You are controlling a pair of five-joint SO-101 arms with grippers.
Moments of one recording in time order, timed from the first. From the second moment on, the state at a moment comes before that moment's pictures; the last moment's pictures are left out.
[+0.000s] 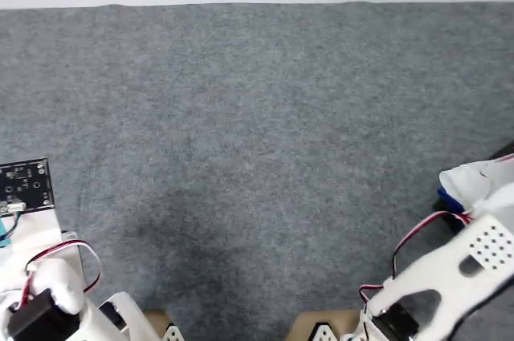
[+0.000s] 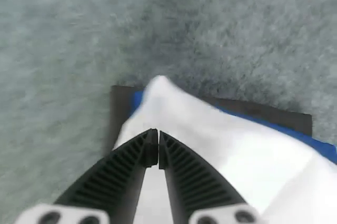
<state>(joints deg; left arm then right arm) -45.1 -76.0 42.0 98.0 -20.0 45.3 58.0 -76.7 83.5 1.6</state>
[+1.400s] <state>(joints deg) -45.1 -76.0 45.8 95.9 -20.0 33.8 29.1 -30.5 100.4 9.2</state>
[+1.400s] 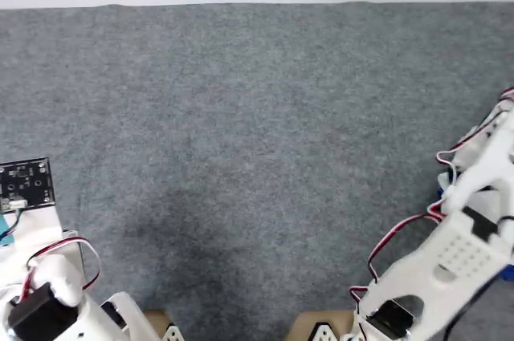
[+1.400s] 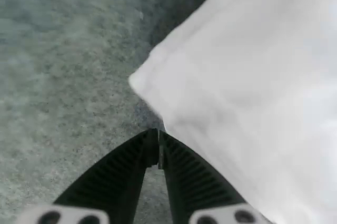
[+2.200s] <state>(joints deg) -45.1 -76.0 45.8 95.9 -20.0 33.7 40.7 -30.5 88.4 10.3</state>
